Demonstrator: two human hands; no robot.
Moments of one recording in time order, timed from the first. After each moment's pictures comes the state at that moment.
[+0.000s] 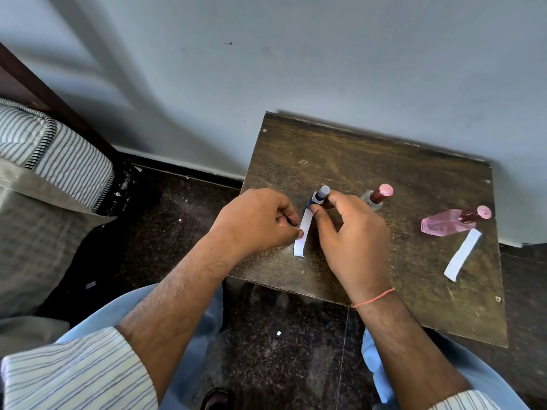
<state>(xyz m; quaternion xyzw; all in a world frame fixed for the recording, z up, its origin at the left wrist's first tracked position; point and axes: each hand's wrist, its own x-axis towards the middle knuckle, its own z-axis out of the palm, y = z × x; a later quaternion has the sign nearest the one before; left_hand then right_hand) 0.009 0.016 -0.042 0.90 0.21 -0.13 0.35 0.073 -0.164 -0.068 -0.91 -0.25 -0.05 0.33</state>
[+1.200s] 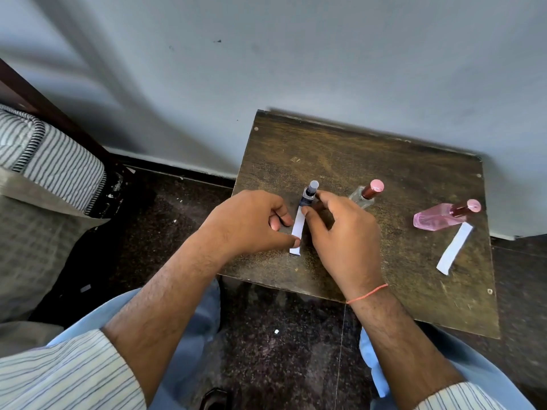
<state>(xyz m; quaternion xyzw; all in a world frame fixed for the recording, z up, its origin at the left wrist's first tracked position) 0.007 0.018 -0.037 0.91 0.17 -0.16 0.34 0.072 -0.164 -0.067 -0.91 -0.25 -0.04 0.33</state>
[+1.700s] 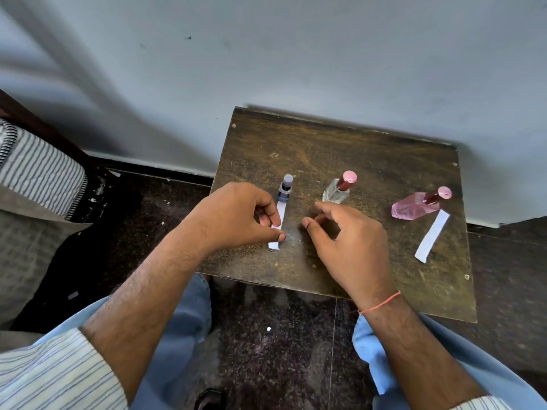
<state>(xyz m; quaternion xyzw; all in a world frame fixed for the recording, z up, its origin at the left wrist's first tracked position) 0.017 0.010 -0.032 0.92 0.11 -0.15 0.33 0.074 -0.212 -0.057 -0.91 -0.25 -0.02 0.33</state>
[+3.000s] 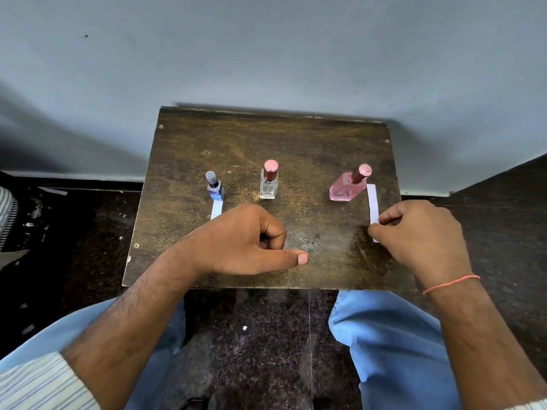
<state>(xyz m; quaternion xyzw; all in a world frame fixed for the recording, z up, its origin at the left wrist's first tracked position) 0.041 -0.080 -0.035 0.83 -0.09 -0.21 0.51 0.143 -0.358 -0.017 -0.98 0.00 0.15 0.11</state>
